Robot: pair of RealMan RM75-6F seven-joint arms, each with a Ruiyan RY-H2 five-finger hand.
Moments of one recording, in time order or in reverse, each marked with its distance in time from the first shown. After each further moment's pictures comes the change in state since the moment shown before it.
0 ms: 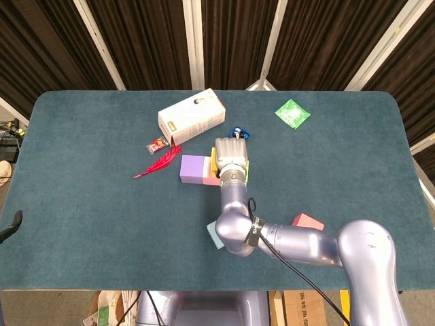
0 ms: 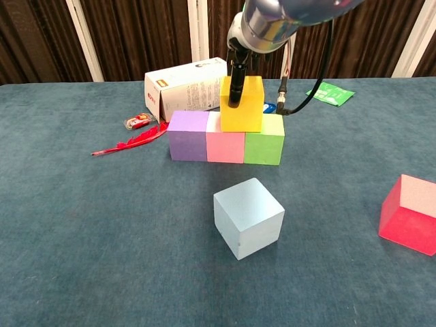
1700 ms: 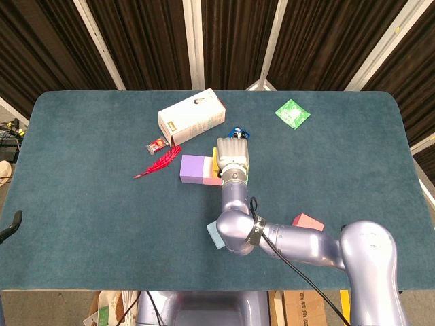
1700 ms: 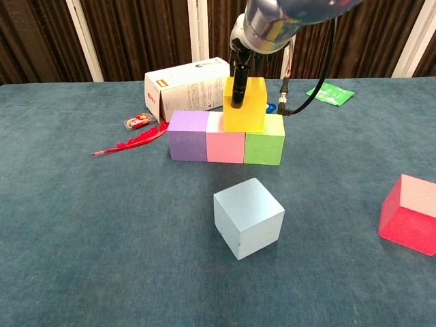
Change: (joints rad) left arm -0.001 -0.007 -0.001 0.003 -0.003 0.007 0.006; right arm -0.031 -0.021 0.051 0.012 -0.012 0.010 -0.054
